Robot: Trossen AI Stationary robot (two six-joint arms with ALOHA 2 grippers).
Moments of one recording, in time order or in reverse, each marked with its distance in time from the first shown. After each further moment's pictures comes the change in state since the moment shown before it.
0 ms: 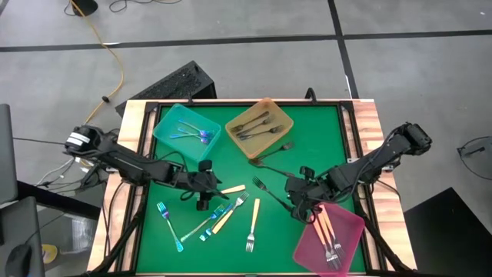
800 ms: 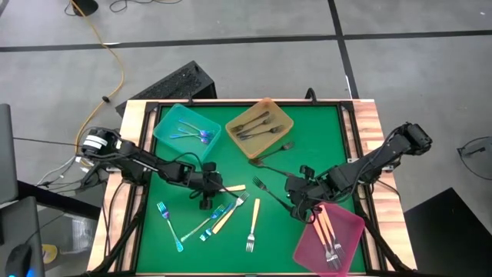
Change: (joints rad) left arm 0.084 0.253 0.006 -0.008 0.123 0.002; right arm 0.000 0.000 0.000 0.003 0.023 -0.007
